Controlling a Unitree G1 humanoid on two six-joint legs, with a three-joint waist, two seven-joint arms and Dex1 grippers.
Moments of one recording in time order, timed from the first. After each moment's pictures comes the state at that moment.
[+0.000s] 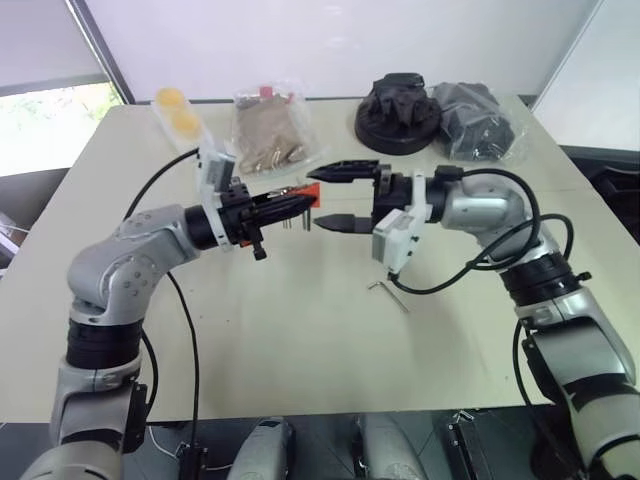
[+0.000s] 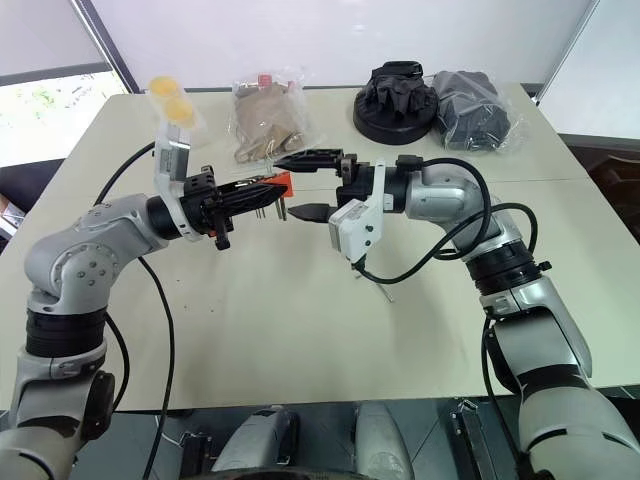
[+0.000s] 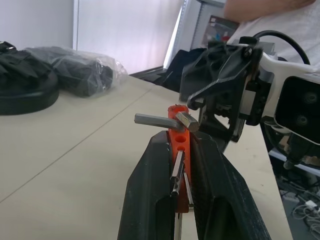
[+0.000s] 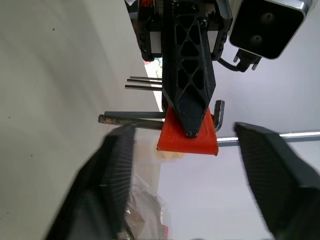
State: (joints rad) left arm -0.61 0.54 0.10 -0.24 -0.84 0.80 -0.81; right arm -0.93 -0.61 0.31 0.30 -0.17 -0.88 0.81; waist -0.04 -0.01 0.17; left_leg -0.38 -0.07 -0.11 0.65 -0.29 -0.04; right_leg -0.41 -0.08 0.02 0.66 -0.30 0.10
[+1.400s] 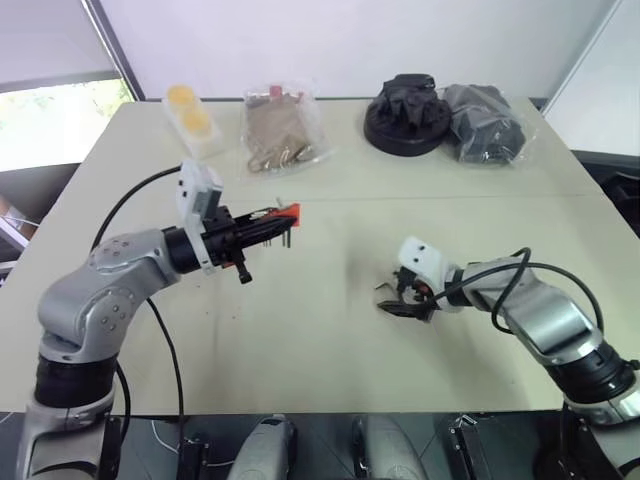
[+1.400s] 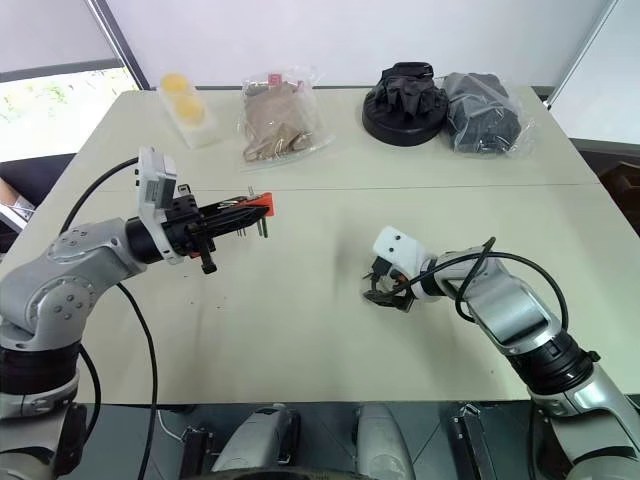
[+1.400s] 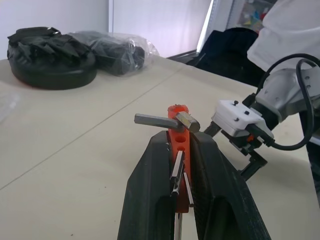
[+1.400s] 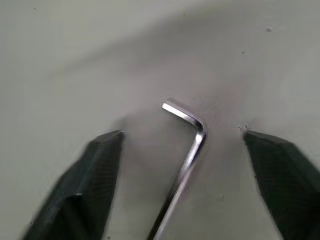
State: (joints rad) left arm -0.44 0.63 0.14 -0.39 -0.82 0.76 -0.75; right arm -0.48 -0.80 0.33 -0.32 0.20 0.94 0.80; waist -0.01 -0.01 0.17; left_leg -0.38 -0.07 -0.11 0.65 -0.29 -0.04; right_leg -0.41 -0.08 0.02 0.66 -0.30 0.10
